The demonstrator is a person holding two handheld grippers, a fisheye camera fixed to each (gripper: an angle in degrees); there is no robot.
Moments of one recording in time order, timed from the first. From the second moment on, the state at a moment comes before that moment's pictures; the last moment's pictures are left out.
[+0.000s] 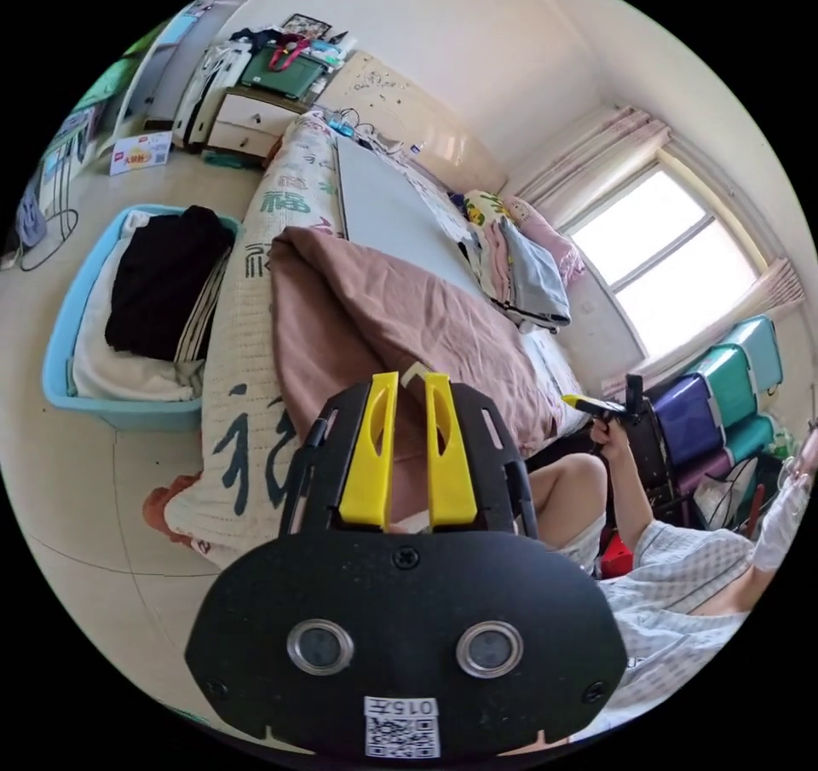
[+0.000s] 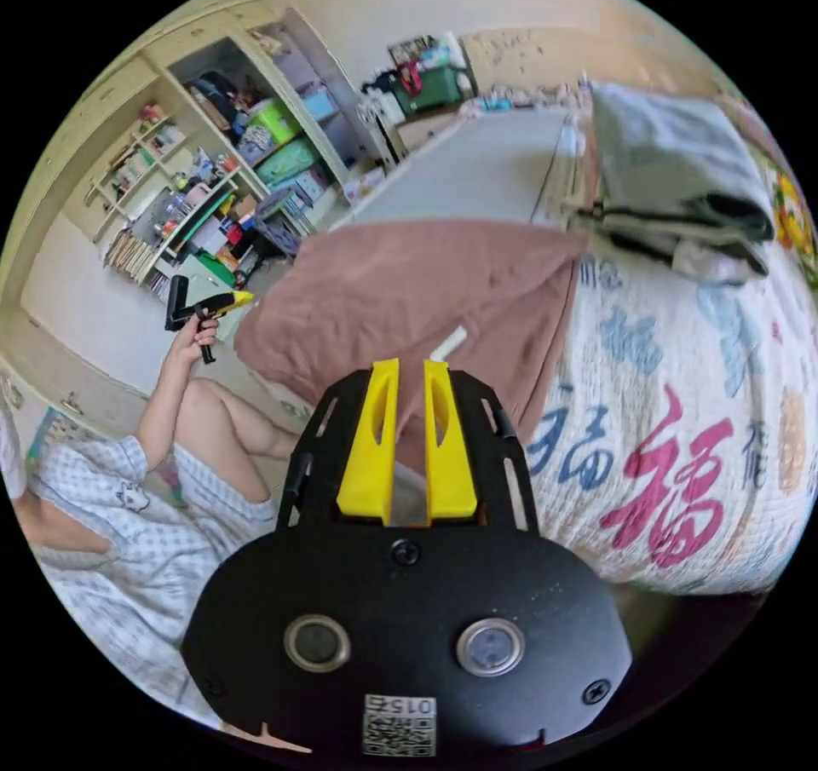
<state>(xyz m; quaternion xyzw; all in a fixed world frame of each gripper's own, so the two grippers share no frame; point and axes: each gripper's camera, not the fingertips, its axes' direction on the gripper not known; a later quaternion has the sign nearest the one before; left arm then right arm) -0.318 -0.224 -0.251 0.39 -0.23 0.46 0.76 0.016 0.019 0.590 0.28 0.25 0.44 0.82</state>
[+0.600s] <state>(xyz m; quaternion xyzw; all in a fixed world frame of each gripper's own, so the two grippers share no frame) -0.290 -0.333 -0.312 0.50 -0.08 0.36 0.78 -0.018 -0.310 0.771 0.18 0.31 0.20 0.91</state>
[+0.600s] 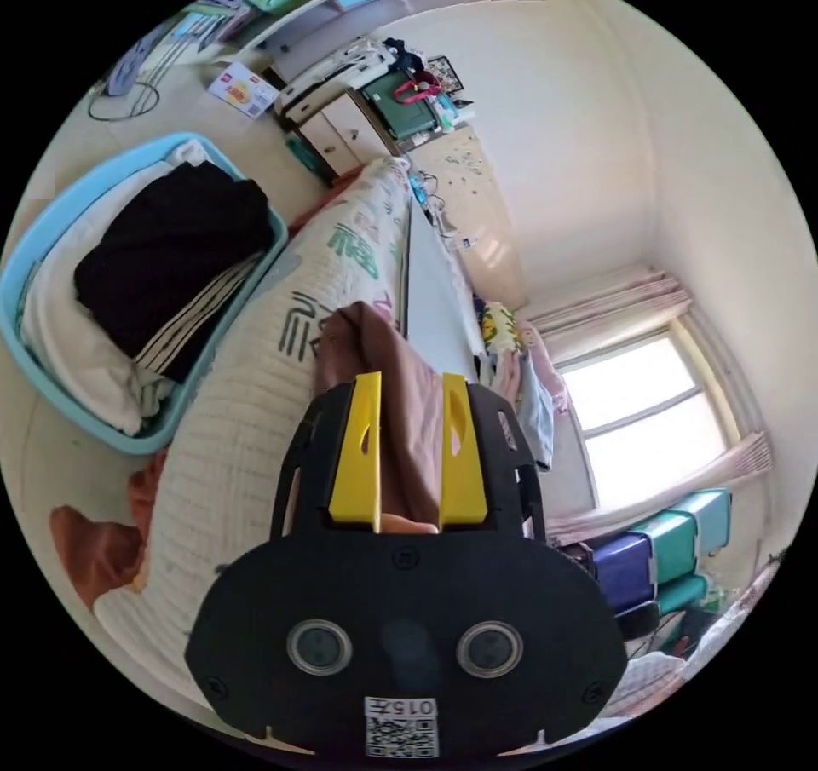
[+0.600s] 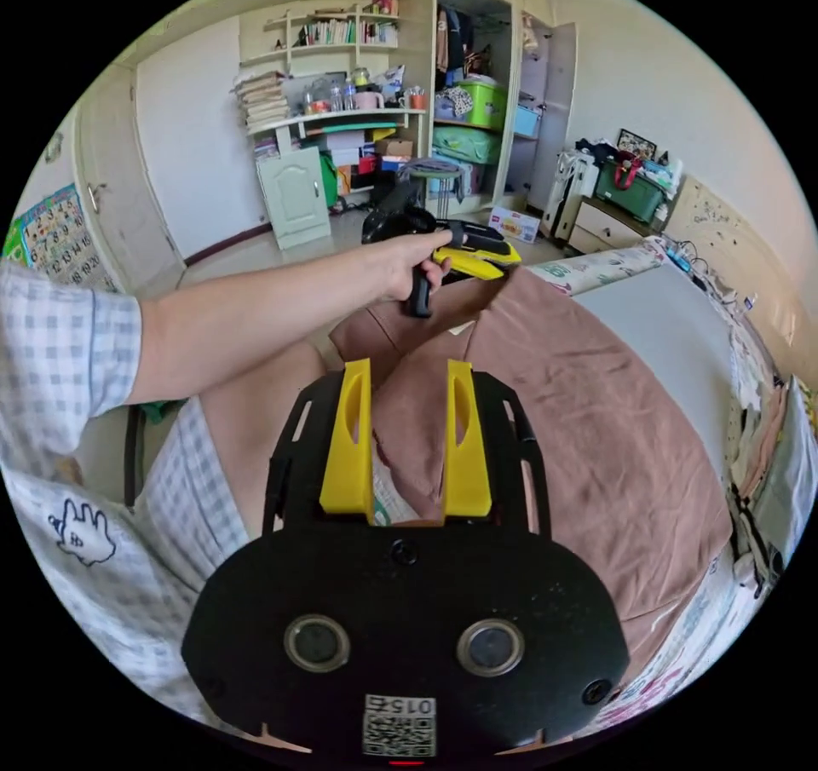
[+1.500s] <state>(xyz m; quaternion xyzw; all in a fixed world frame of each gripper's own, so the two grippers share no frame) -0.266 -0.384 -0.224 0.50 -0.28 0.35 0.74 0.008 -0.319 0.795 0.10 0.25 0.23 0.94</state>
